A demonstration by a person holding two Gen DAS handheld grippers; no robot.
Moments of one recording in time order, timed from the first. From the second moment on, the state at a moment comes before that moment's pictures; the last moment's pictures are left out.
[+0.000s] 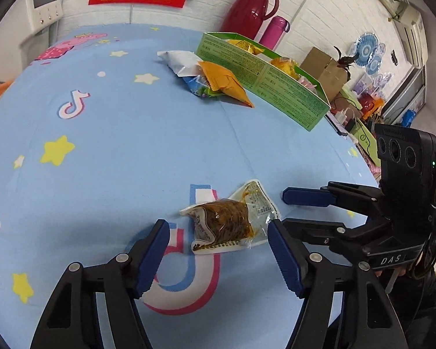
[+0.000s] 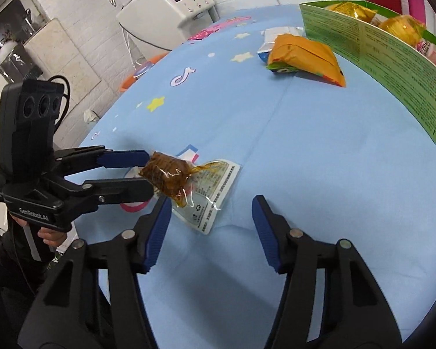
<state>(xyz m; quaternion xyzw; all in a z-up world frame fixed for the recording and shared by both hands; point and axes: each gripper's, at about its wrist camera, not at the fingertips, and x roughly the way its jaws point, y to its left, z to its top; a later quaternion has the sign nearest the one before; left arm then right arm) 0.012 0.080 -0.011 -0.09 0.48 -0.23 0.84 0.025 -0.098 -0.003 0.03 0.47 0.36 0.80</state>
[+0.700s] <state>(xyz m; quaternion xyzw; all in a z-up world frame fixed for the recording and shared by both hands) 0.032 0.060 0.006 -0.08 0.45 -0.25 0.86 0.041 -0.110 0.009 0.10 0.44 0.37 0.81</state>
